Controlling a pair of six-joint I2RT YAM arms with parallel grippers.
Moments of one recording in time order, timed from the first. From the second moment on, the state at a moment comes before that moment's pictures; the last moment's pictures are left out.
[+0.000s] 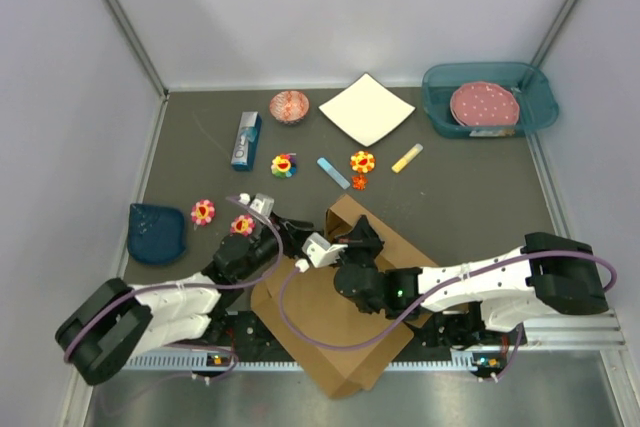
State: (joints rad) left arm -0.73 1.06 0.05 0.99 0.14 -0.64; right arm 1.50 1.38 0.68 0.26 1.22 -0.70
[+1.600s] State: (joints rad) left arm -0.89 1.47 0.06 1.32 -0.13 -0.39; right arm 1.50 1.40 0.71 0.21 1.22 -0.69
